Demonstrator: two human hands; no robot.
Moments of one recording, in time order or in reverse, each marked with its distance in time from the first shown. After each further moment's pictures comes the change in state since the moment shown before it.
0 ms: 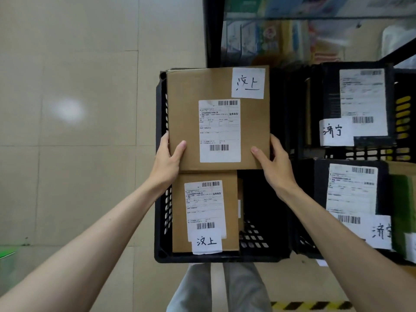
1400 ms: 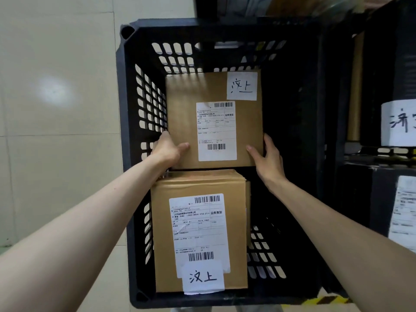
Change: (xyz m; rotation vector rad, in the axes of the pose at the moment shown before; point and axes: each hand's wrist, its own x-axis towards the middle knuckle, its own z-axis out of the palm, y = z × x) left_hand 0.117 -0.071 0.050 0.411 -0.121 -0.393; right_hand 0.088 0.108 0.052 -0.058 0.019 0.221
